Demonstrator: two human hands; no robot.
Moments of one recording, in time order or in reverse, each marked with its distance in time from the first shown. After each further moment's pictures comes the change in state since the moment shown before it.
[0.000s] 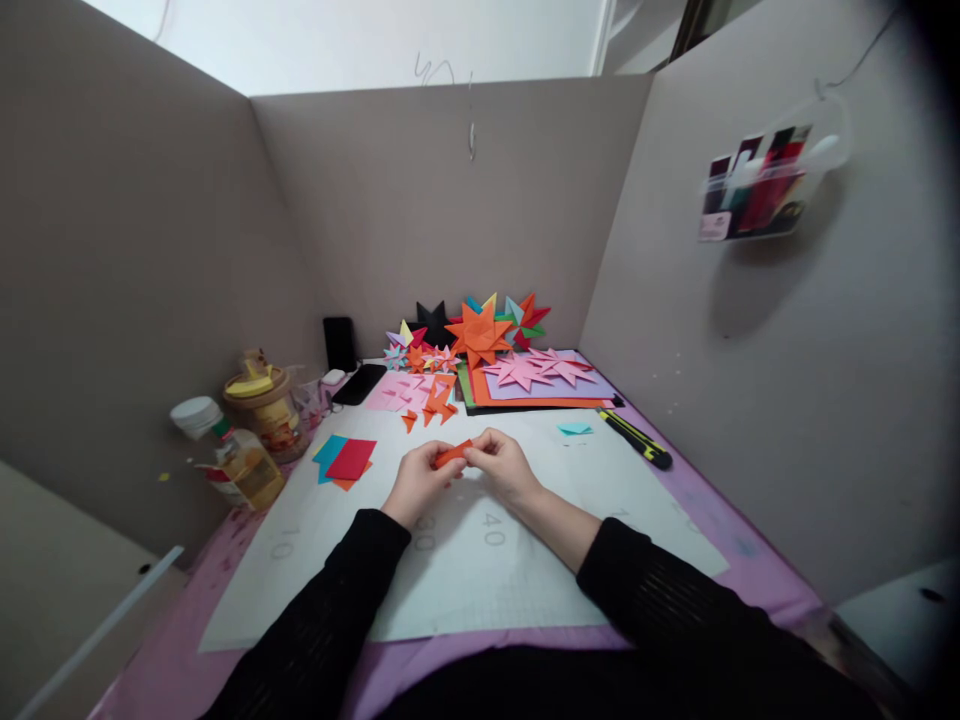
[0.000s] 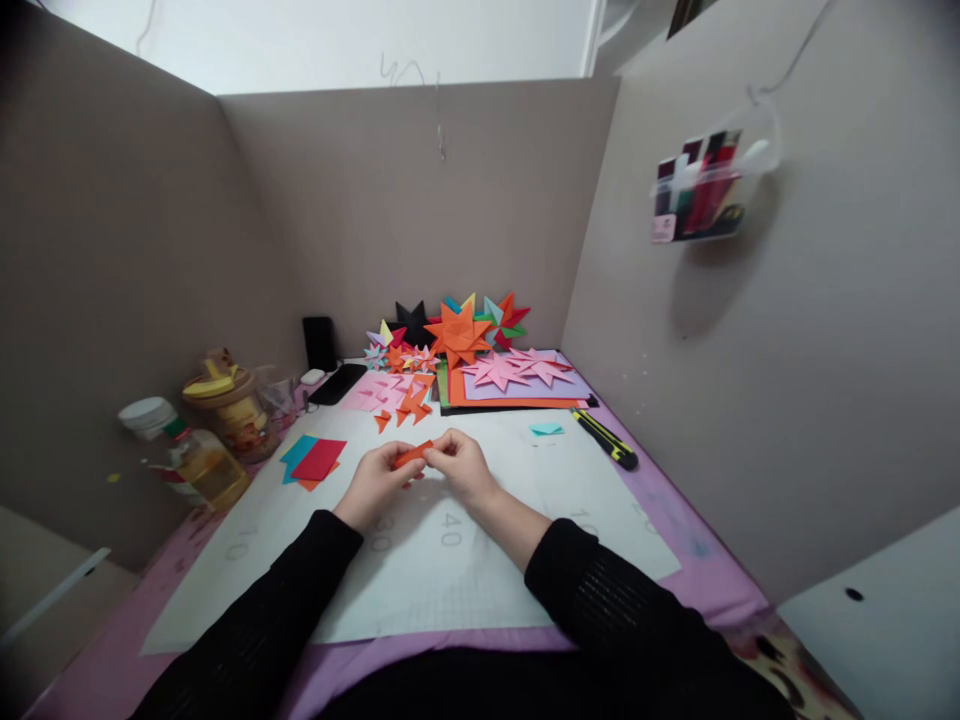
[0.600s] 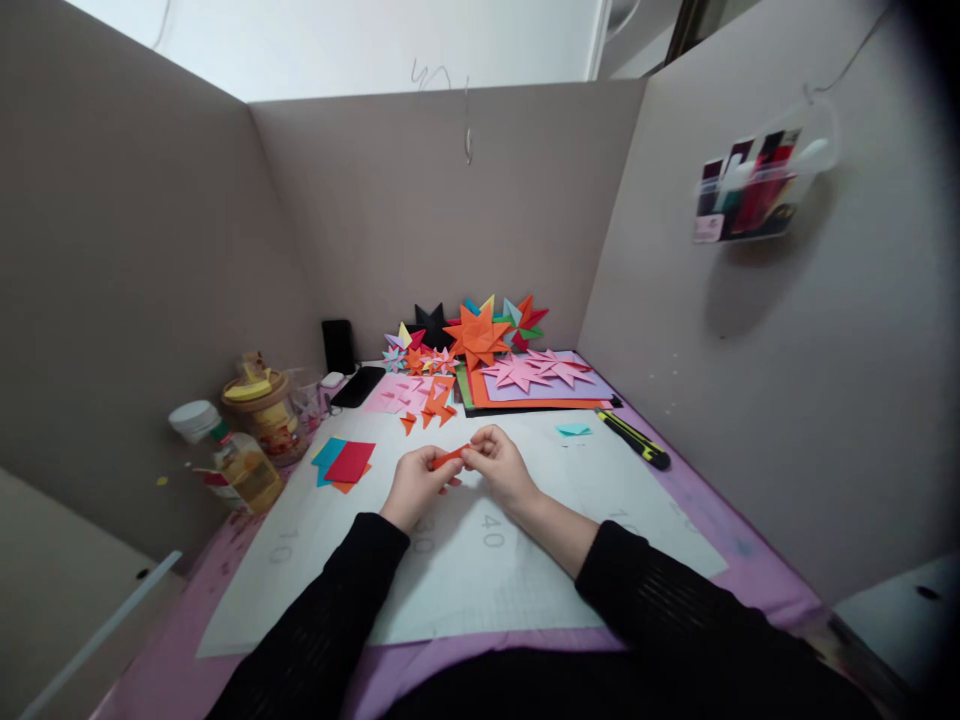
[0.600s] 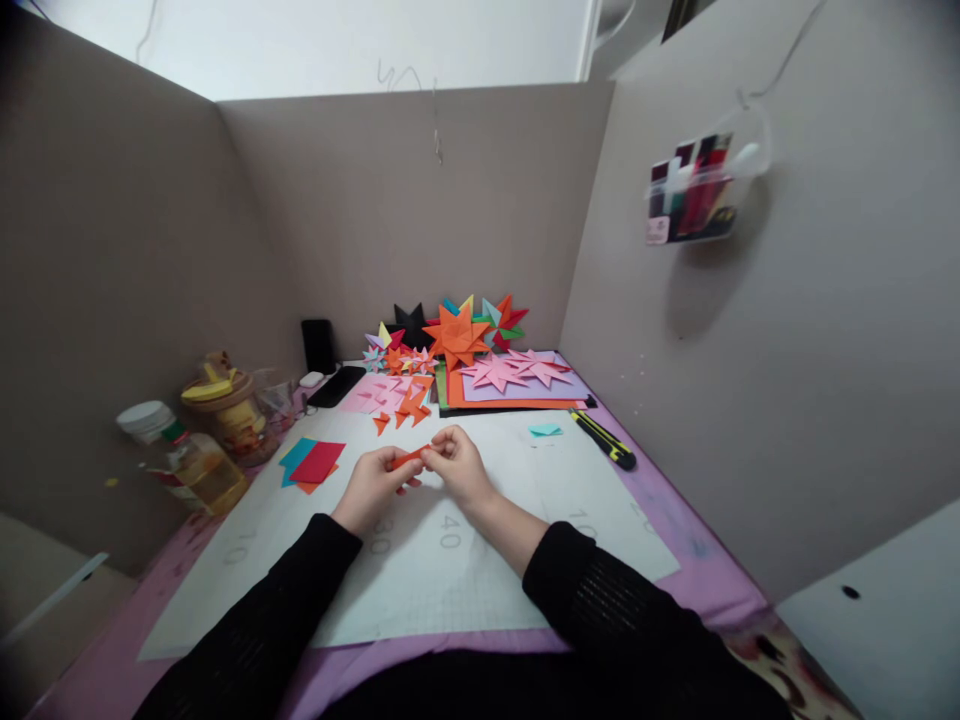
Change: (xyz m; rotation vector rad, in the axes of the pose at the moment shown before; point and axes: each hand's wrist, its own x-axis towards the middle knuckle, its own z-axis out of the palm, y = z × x) left_hand -0.003 0.003 0.001 -0.013 0.030 -0.071; right_hand -0.002 -0.001 0.002 0.055 -0.035 -0.027
